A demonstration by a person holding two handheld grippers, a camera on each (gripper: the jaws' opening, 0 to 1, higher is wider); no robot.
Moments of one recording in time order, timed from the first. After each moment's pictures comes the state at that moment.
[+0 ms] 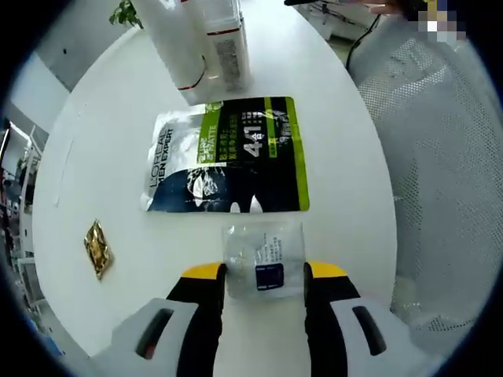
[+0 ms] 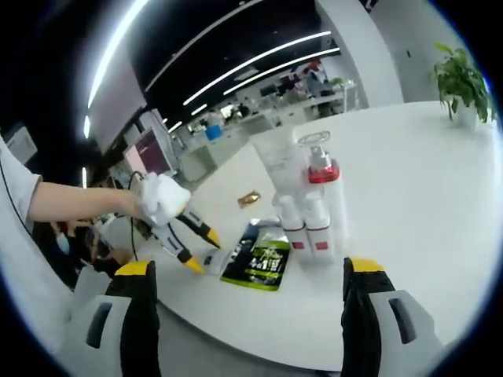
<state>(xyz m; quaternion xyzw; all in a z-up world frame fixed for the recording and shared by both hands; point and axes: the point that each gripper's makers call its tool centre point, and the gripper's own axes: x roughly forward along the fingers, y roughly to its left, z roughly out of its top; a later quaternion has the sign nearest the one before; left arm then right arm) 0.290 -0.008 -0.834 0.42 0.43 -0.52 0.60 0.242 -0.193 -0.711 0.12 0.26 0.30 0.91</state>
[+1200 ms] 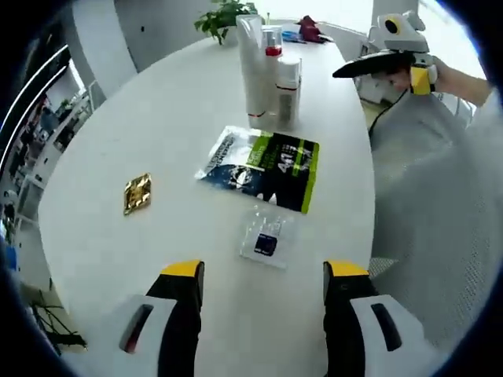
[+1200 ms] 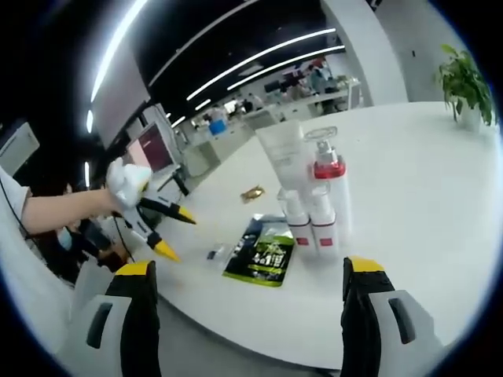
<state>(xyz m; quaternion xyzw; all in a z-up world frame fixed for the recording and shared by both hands) 0.273 0.043 -0.777 0.26 0.41 -0.42 0.77 0.238 -0.188 -0.714 0.11 0.27 0.32 0.90</state>
